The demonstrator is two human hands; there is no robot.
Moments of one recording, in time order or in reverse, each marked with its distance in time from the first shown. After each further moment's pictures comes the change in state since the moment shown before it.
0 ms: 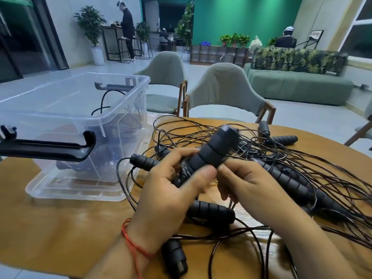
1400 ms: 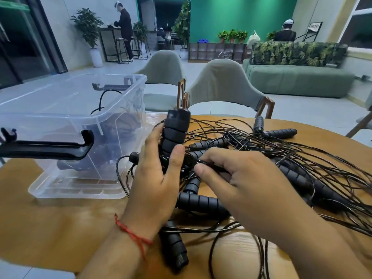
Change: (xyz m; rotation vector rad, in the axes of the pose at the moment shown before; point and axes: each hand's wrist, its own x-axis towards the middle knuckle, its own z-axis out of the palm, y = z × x) left_hand 0.008 -0.007 -0.008 0.398 0.226 0.062; right_hand -0.022 -0.049 0.008 -0.442 0.153 -0.229
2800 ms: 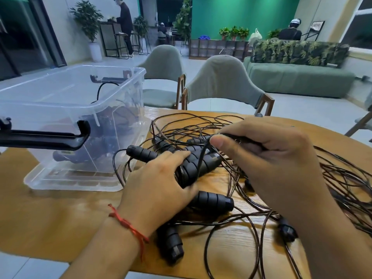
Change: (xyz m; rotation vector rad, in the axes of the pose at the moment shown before) left_hand -0.008 0.002 -0.001 0.646 -0.265 0.090; right_hand 0.005 0.018 -0.019 0.230 0.321 -0.214
